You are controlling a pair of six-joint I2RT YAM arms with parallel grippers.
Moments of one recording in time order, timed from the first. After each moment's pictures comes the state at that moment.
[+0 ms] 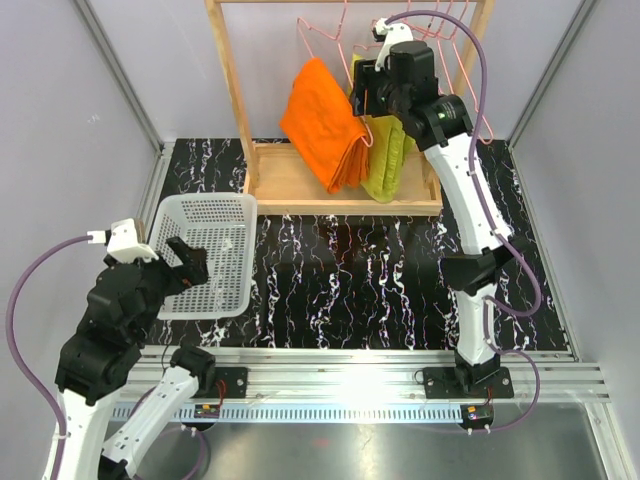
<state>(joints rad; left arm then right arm) -0.38 0.46 1.08 -0.94 -0.35 -0.42 0.48 2.07 2.67 -0.90 0.11 0.16</state>
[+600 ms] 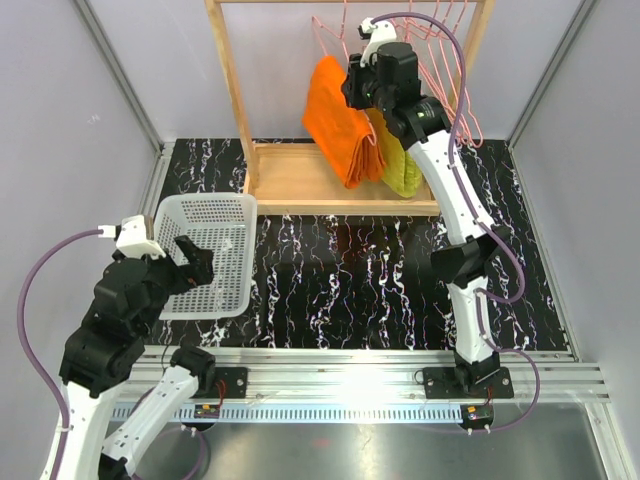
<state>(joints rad) -0.38 0.48 1.07 -0.95 -0.29 -0.41 0.48 2.18 2.67 -0.68 0.03 0.14</state>
